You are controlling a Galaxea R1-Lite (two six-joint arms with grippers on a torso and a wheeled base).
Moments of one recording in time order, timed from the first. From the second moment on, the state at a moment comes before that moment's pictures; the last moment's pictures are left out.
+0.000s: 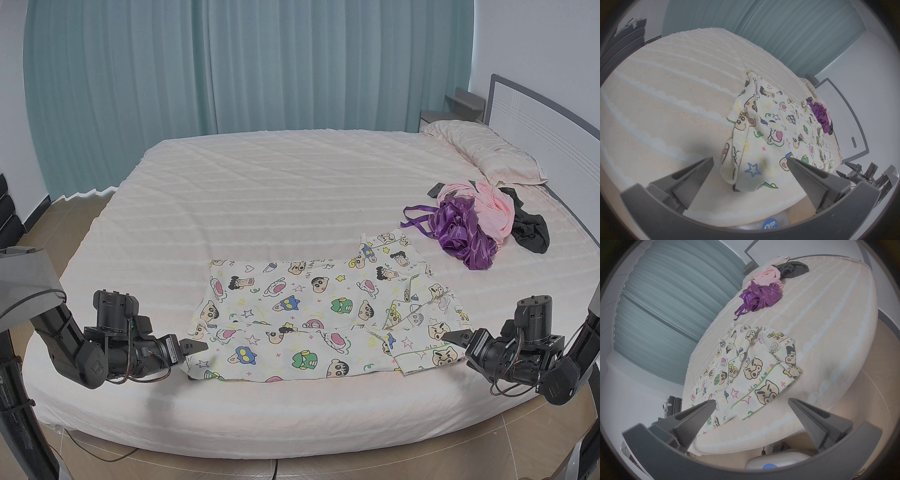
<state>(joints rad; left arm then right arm) -0.08 2.07 -0.53 -0.77 -0.31 -0.46 0.21 1.91 -0.27 -1.02 0.07 0.86</state>
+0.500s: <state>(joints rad) -0.08 2.05 -0.42 -0.95 -0.35 -0.46 0.21 1.92 -0.26 -1.02 0.07 0.85</state>
